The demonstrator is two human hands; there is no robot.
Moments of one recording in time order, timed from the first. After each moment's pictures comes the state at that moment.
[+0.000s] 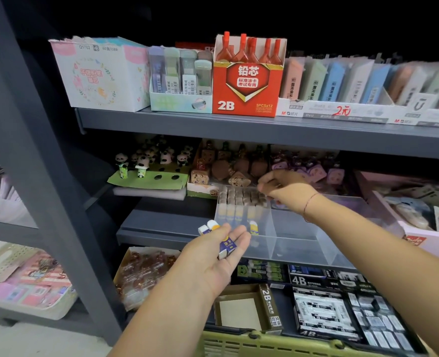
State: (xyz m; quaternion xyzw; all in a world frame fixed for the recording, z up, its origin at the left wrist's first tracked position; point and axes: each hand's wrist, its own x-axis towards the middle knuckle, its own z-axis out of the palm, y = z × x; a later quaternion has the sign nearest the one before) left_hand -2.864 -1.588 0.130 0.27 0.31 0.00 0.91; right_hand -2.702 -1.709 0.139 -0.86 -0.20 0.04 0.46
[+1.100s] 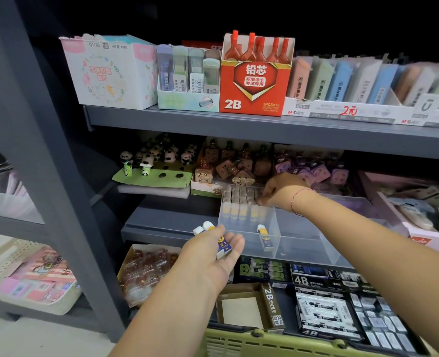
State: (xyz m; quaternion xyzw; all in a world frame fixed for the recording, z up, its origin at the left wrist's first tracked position) left_hand -2.865 -1.585 0.131 0.26 0.36 0.04 0.89; right_hand -2.694 -1.689 0.152 -0.98 -0.18 0.04 0.04
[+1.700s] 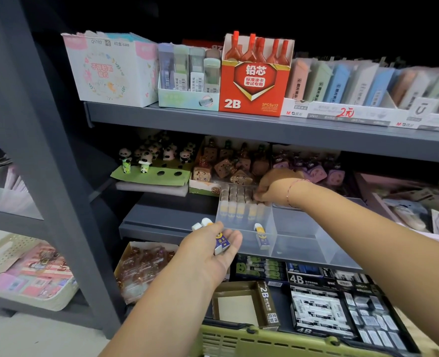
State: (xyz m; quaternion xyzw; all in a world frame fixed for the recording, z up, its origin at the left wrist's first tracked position) left_hand -2.865 -1.585 0.133 0.26 0.36 0.04 0.90; right_hand -2.691 -1.684 0.160 -0.96 -0.26 0.04 -0.07
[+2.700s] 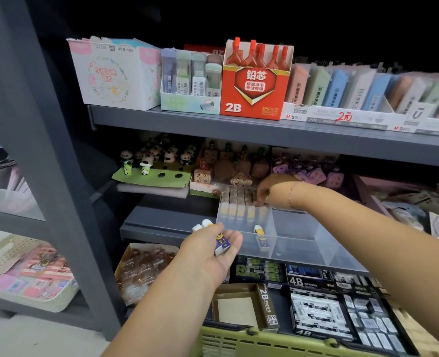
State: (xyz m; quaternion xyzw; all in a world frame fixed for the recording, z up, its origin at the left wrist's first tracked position) left_hand -2.867 -1.586 0.138 0.24 0.36 0.05 0.90; right_hand -2.690 -1.681 0.164 -0.96 -0.27 0.11 -0.04
